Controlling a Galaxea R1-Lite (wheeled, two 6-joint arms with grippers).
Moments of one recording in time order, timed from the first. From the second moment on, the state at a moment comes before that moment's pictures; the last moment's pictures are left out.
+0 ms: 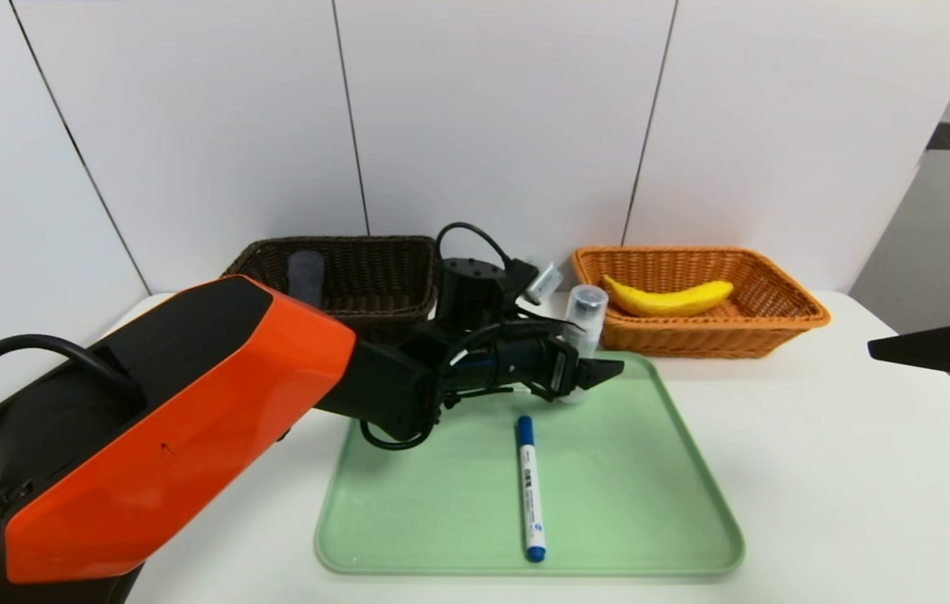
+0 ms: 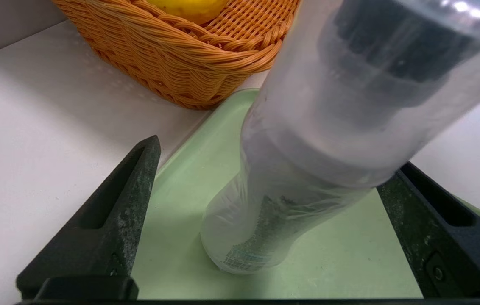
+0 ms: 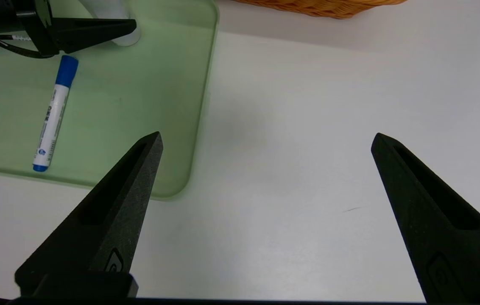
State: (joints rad) left arm -0.69 2.32 -1.48 -0.66 -0.43 -0.09; right arm 0.28 1.23 -1.29 0.75 -0.13 0.06
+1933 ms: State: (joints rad) left arm -0.69 2.41 -1.52 -0.76 -0.41 -0.03; right arm 0.28 1.21 -1.25 0.75 -0.13 0.06
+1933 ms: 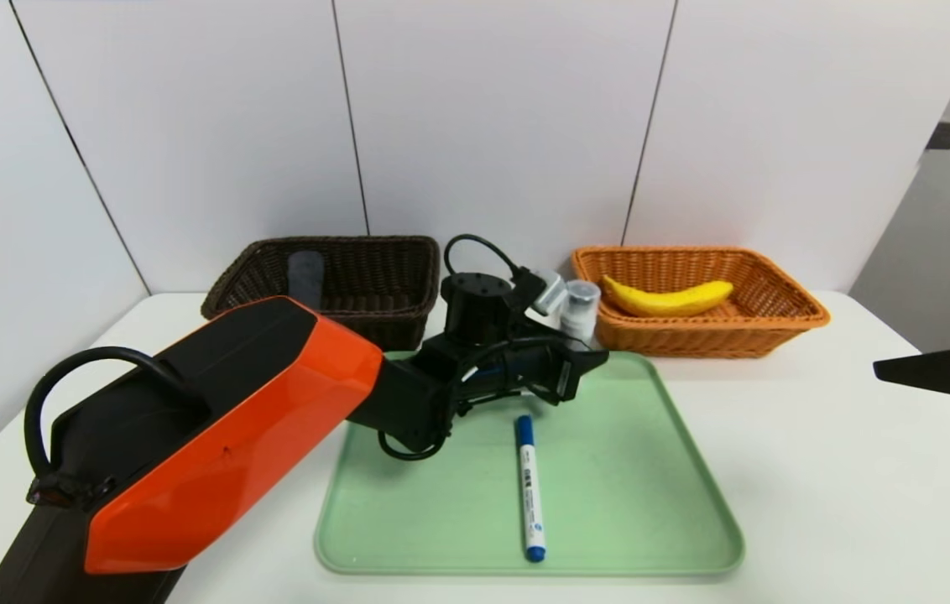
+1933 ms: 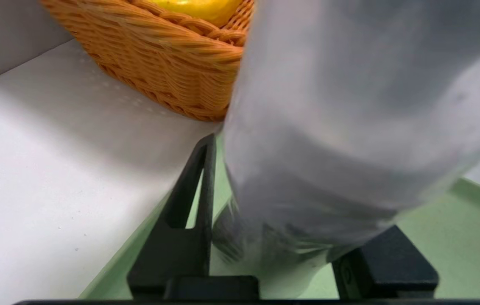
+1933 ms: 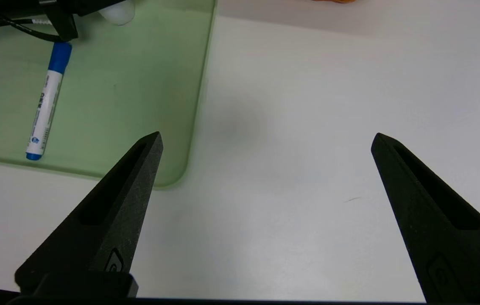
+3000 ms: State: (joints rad) left arm -0.69 2.21 -1.43 -0.72 -0.38 -0.08; right arm 0.28 1.16 -1.23 0.75 -0.13 0.06
